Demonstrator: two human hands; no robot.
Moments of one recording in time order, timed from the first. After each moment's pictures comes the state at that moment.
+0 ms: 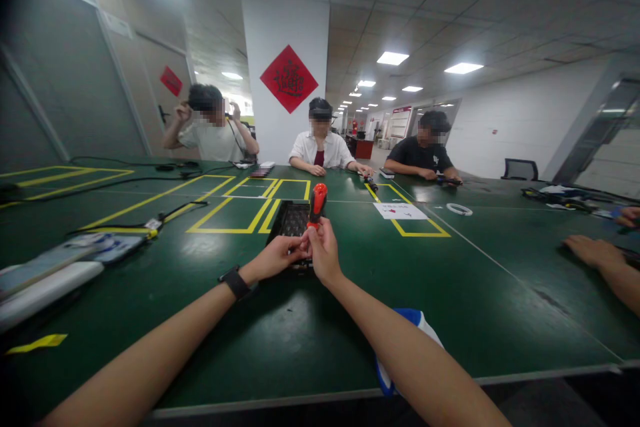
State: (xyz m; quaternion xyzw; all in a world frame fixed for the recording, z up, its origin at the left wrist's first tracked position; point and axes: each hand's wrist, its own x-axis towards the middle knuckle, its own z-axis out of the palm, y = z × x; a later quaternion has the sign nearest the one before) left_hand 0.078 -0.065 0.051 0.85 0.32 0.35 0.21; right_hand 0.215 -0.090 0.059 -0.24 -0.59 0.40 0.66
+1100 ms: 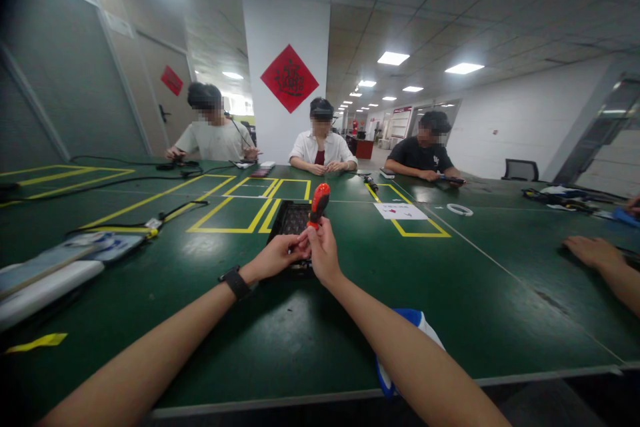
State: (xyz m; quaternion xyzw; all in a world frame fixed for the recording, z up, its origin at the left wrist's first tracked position) left_hand 0.078 -0.067 0.053 0.84 0.35 0.36 0.23; right_hand 0.214 -0.090 0.059 -0.24 -0.59 0.41 0.65
